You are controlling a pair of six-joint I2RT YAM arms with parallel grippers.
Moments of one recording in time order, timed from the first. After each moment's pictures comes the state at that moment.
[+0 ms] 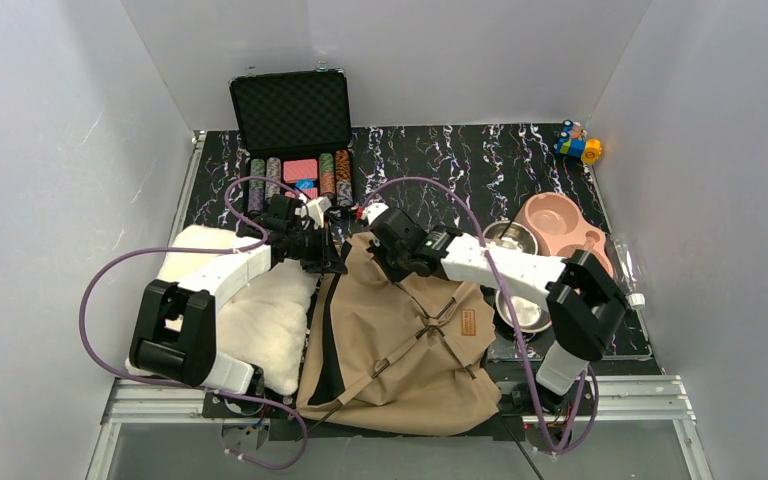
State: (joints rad) left arm -0.30 1.44 0.85 -0.37 0.56 -0.37; right arm 0.98 1.69 1.24 -0.48 0.13 0.20
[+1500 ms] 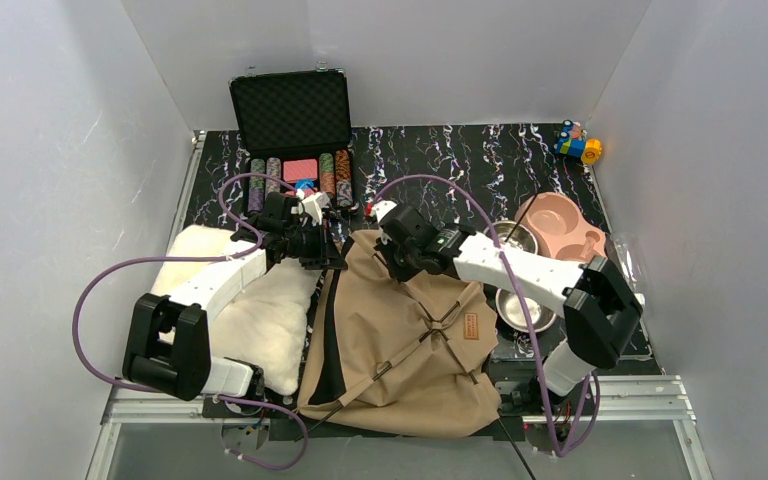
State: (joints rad) left arm -0.31 1.37 0.85 -0.36 0.57 -0.37; right arm 0.95 1.62 1.21 -0.52 0.07 0.22
